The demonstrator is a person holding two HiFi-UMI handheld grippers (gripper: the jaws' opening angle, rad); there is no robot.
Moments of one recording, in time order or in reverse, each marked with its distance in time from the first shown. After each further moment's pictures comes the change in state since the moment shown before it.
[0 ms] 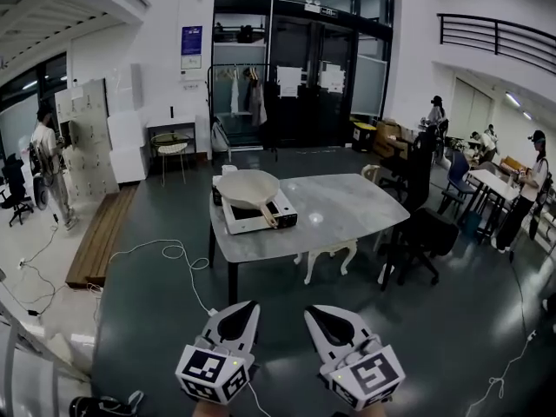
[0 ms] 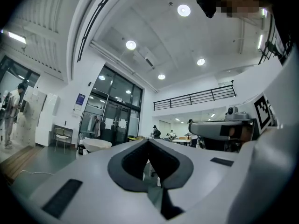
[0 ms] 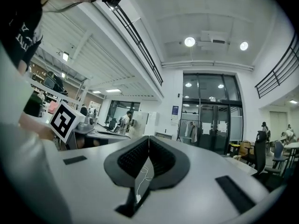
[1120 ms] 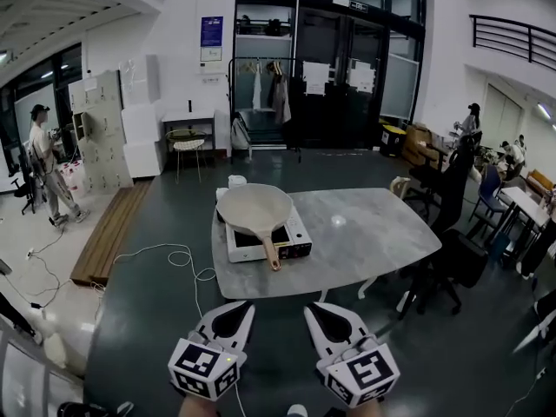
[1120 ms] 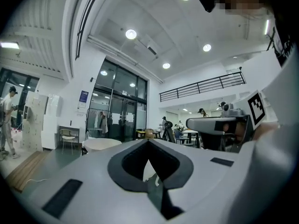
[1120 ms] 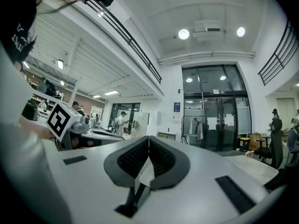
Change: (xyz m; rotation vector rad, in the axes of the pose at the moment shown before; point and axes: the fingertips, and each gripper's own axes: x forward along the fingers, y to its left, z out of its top) left arm 0.157 0.101 -0.019 0.053 0.103 0.079; right arm 0.151 -0.139 -0.042 0.084 -0.006 0.065
